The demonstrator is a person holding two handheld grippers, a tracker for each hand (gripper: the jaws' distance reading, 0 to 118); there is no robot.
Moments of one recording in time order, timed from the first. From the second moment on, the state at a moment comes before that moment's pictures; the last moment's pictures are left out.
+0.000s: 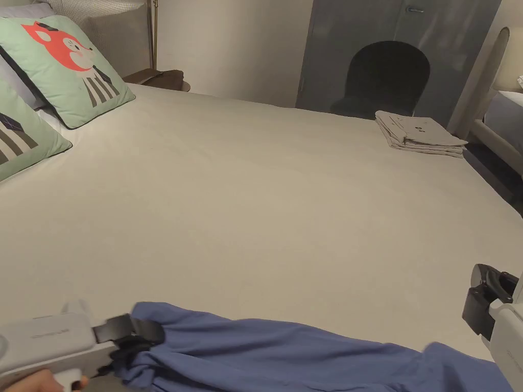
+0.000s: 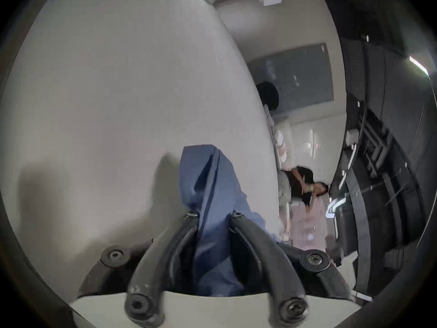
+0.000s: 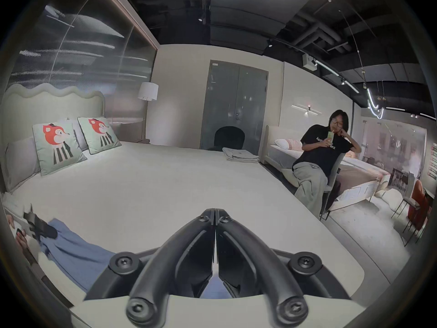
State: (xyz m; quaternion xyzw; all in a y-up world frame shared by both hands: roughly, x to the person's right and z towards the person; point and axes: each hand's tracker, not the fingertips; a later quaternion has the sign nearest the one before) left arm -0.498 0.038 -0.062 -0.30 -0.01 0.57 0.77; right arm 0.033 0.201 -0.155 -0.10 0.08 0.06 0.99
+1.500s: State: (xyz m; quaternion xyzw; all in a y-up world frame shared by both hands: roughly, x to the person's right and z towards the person) left arm -0.267 0.099 -0.129 -0.31 0.11 0.06 0.94; right arm 0.119 0.165 -0.142 -0.14 0.08 -0.06 0.98
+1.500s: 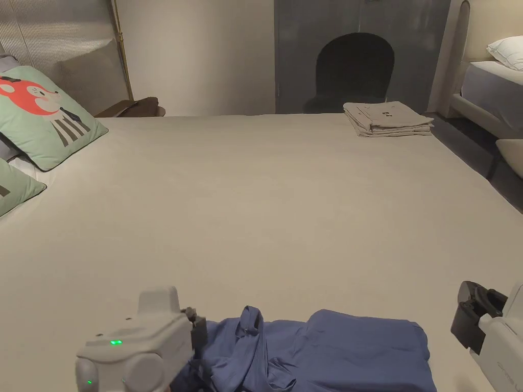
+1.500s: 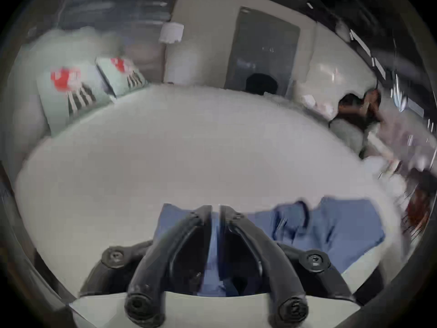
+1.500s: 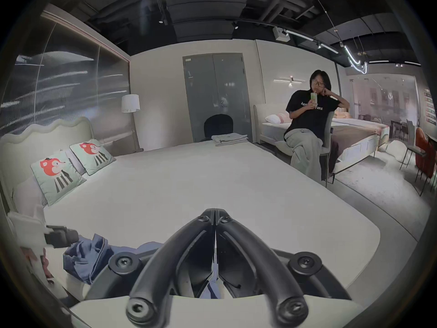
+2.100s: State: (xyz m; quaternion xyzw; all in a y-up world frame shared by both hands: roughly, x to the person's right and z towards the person) left arm -0.155 0.074 -0.147 -0.31 -0.07 0.09 0.94; right arm 0.141 0.168 -0.136 -0.14 0.06 -0.06 0.99
